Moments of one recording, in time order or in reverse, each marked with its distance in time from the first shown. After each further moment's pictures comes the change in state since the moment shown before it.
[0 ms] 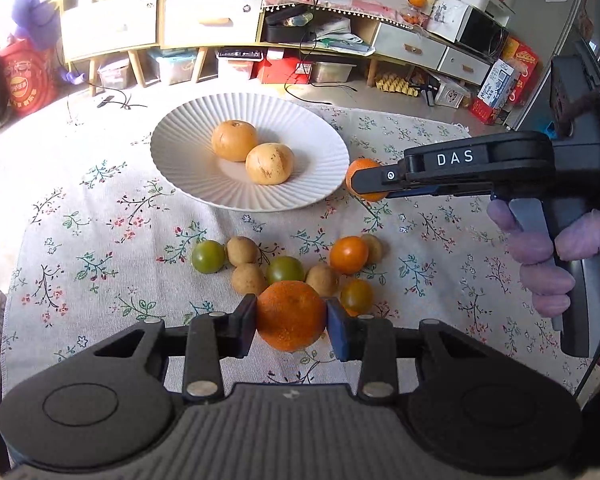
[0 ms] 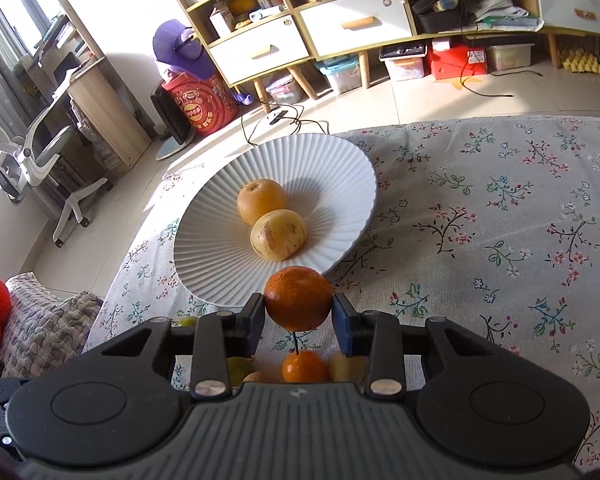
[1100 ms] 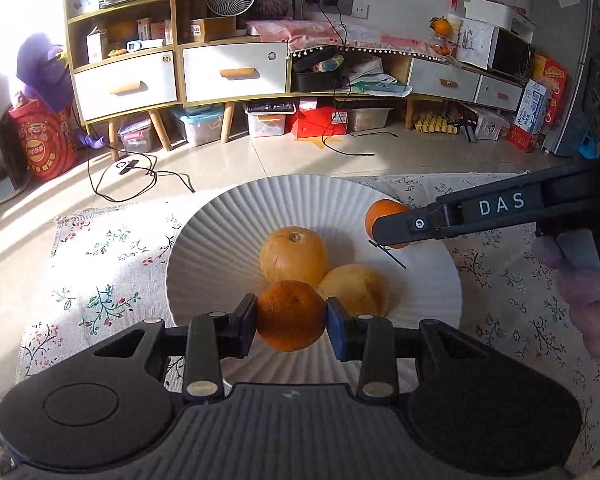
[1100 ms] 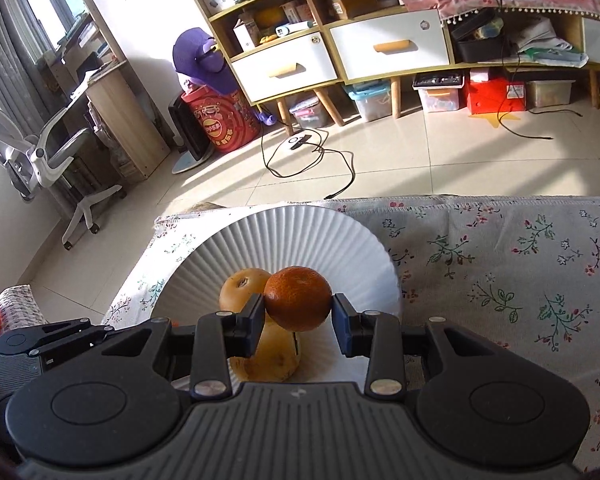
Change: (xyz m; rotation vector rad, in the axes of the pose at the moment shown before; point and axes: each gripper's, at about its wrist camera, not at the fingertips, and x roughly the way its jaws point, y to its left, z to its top) left arm 0.078 0.027 0.067 0.071 -0.145 0.132; right arm 0.066 -0.015 0.060 -0.095 -0.039 0.061
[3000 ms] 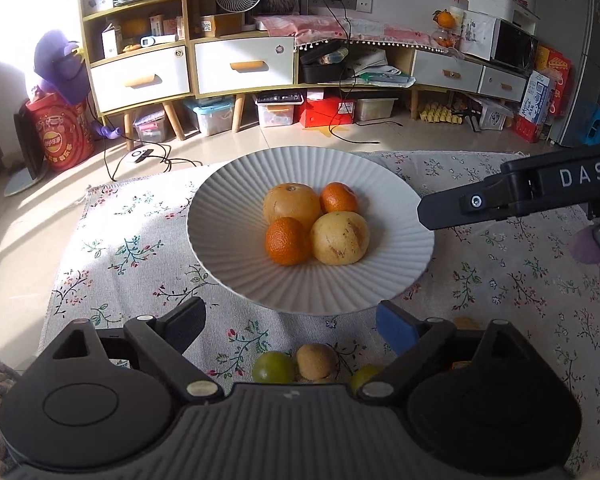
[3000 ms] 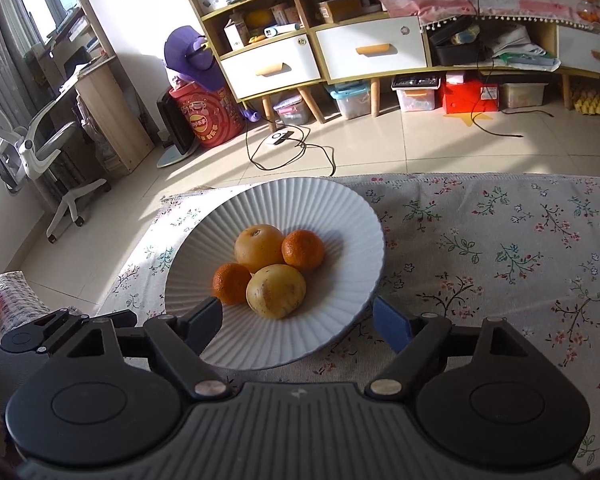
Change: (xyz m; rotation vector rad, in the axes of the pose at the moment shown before) left arm -0.044 -0.006 -0.019 -0.005 0.027 0.034; right arm -0.047 0.021 -0.026 0.001 0.000 -0.082
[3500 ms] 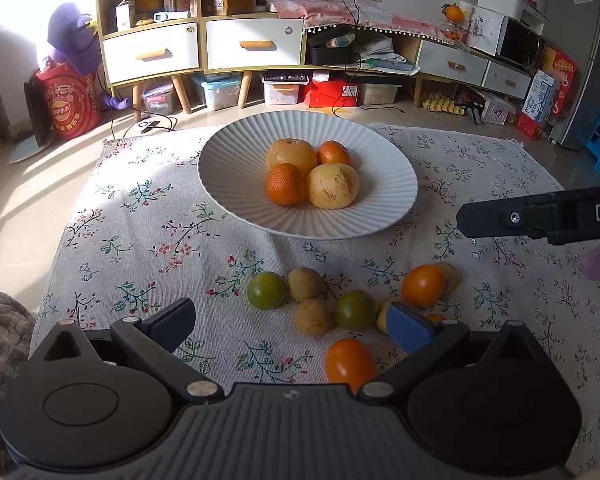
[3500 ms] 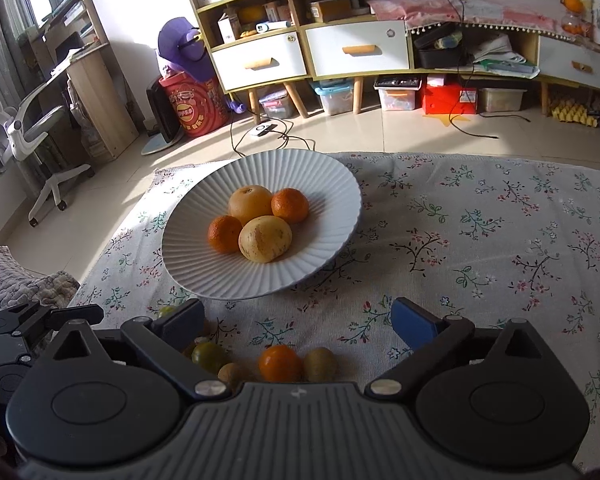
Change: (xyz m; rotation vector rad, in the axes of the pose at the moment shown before) left arm -0.017 -0.001 -0.030 -0.055 0.052 0.002; right arm -0.027 0.007 -0.036 -0.040 -0.004 -0.083
